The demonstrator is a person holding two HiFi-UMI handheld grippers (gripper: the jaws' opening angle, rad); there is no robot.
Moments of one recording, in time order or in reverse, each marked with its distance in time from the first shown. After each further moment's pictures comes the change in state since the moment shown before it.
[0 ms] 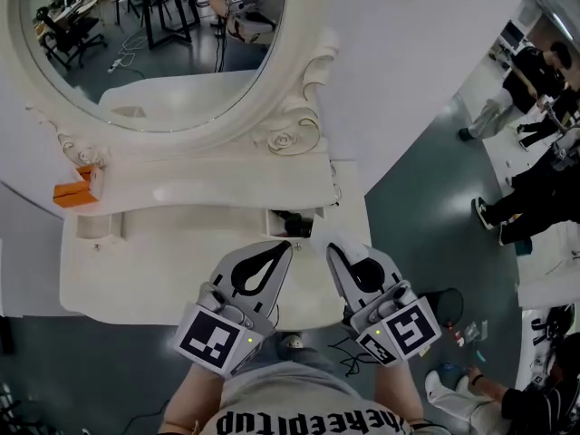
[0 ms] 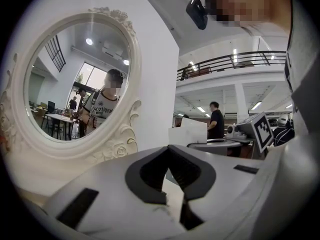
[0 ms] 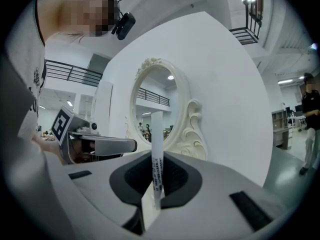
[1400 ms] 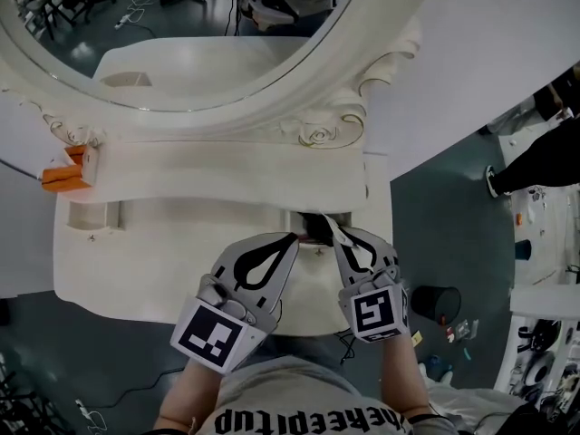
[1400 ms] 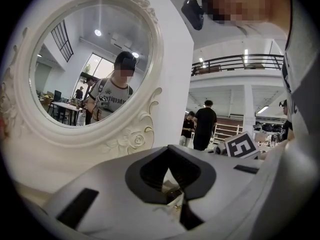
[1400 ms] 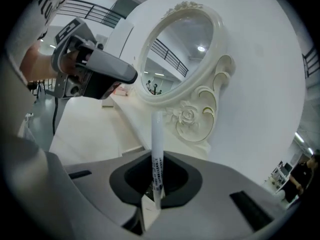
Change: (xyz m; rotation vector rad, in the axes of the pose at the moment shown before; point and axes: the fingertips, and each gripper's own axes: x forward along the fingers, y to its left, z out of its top) left arm 0.014 0.071 -0.030 -0.098 0.061 0.035; right arm 0.085 -0.038 -0.122 -0.432 0.444 -0.036
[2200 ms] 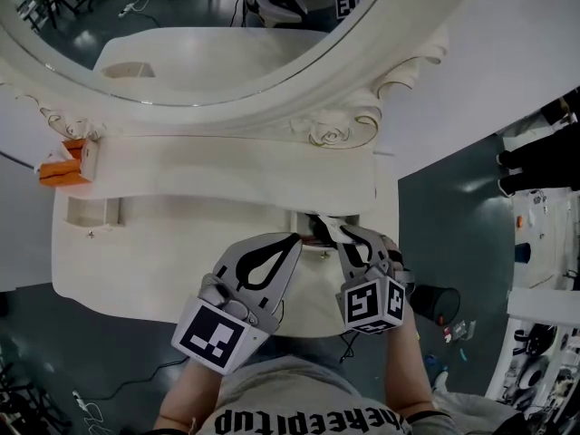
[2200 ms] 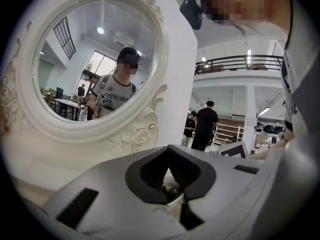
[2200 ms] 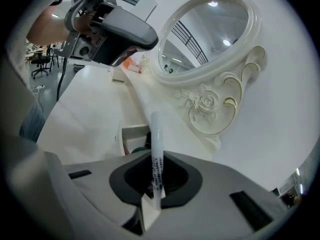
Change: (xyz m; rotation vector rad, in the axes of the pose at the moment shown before) left arm 0.002 0.014 -0.008 -0.029 0.013 0.009; right arm 0.032 0.010 -0.038 -0.241 0.176 0.058
